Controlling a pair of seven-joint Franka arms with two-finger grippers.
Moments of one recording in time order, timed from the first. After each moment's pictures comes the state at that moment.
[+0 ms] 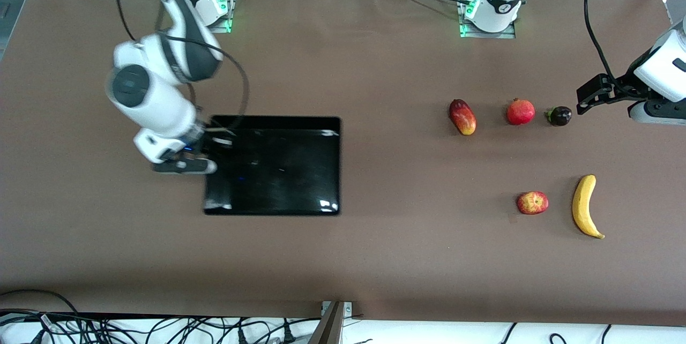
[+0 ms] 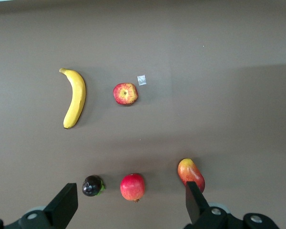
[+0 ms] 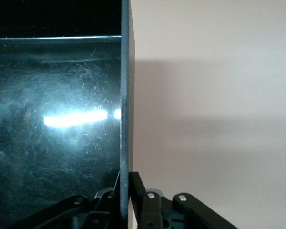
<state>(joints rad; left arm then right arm) -0.01 0.09 -0.05 -1.49 0.05 1.61 0.01 0.32 0.43 0.09 -1.69 -0.02 2.15 0.45</state>
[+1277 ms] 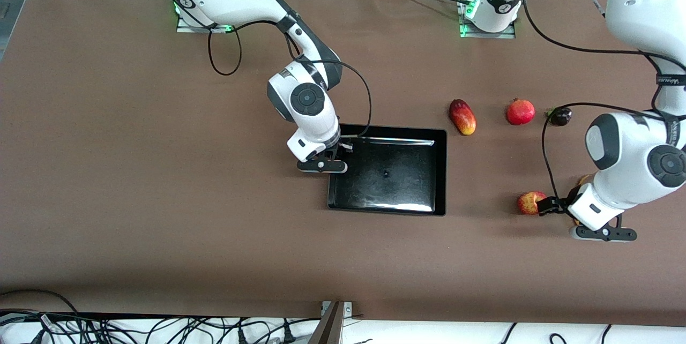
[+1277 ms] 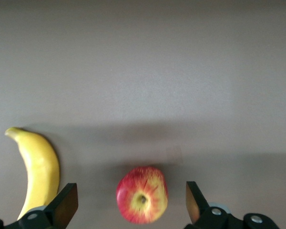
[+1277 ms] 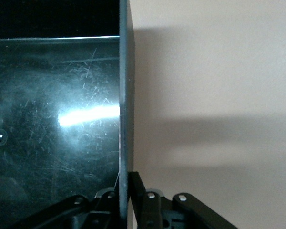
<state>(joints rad) 0.08 0.66 -0.04 -1.49 0.05 2.24 0.06 0.65 0.81 0.08 -1.40 -0.02 2.32 0.79</state>
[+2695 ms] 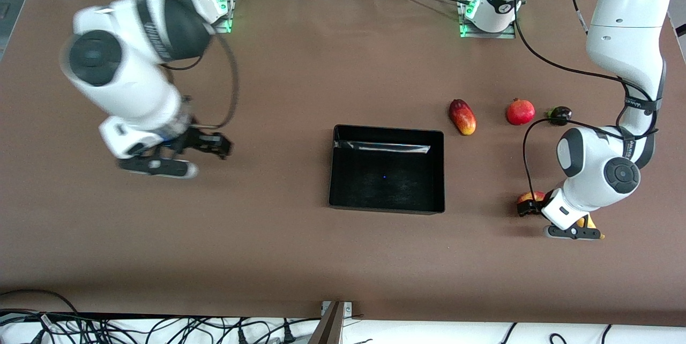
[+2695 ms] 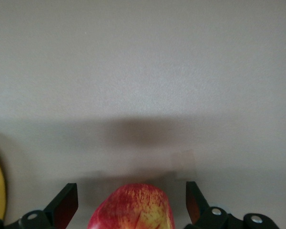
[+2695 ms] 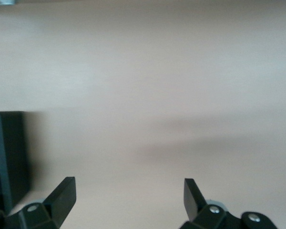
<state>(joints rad) 0.09 0.76 -0.04 -1.59 0.05 2.45 0.06 0.36 0.37 -0.10 -1.35 -0.02 1.73 0.35</state>
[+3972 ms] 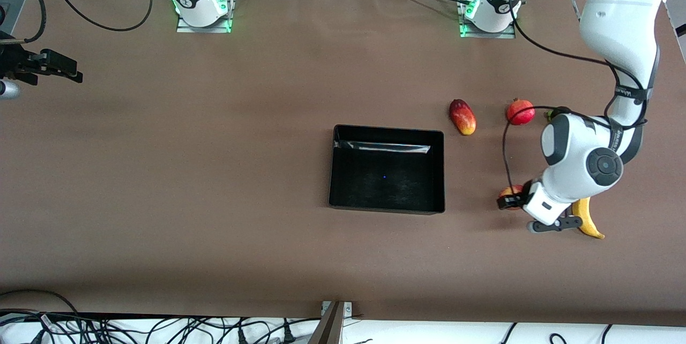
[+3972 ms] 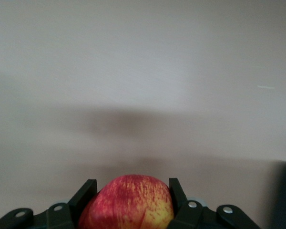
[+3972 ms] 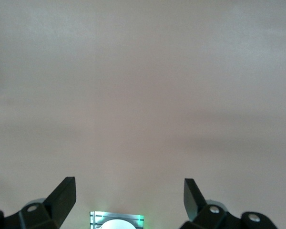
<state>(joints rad) 0.06 0.63 -0.21 -1.57 0.04 2.19 -0.35 -0.03 0.00 -0.08 -1.66 -0.01 1.53 -0.17</state>
